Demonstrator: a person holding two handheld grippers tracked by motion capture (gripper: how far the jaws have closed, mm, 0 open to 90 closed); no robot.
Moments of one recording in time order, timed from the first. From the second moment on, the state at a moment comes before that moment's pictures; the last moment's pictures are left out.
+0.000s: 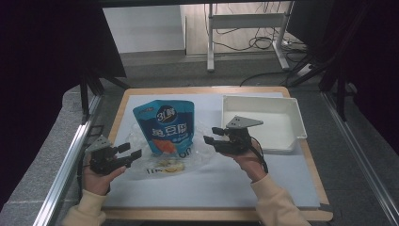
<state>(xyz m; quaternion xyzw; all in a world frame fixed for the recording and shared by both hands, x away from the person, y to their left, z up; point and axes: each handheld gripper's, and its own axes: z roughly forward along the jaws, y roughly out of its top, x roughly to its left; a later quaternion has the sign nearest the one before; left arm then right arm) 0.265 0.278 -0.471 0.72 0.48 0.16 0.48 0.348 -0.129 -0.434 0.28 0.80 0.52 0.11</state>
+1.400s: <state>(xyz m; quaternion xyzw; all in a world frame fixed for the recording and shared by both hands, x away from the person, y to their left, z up) 0.268 0.278 -0.466 0.72 0.48 0.14 0.48 0.374 -0.104 -0.390 0.28 0.78 0.54 0.12</state>
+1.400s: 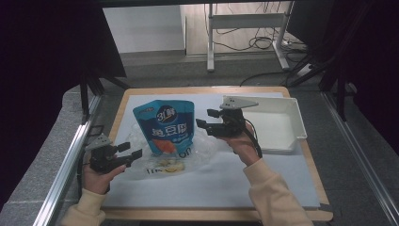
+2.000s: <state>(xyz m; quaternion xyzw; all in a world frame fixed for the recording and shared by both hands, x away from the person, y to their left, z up) 0.262 0.289 -0.468 0.72 0.49 0.15 0.48 0.393 -0.056 -0.390 0.28 0.78 0.54 0.11</state>
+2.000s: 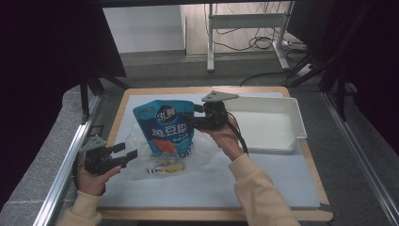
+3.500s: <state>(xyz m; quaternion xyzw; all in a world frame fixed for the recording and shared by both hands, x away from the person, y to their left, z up) 0.261 0.287 -0.465 0.71 0.49 0.16 0.48 0.402 -0.038 -0.402 0.22 0.77 0.60 0.06</state>
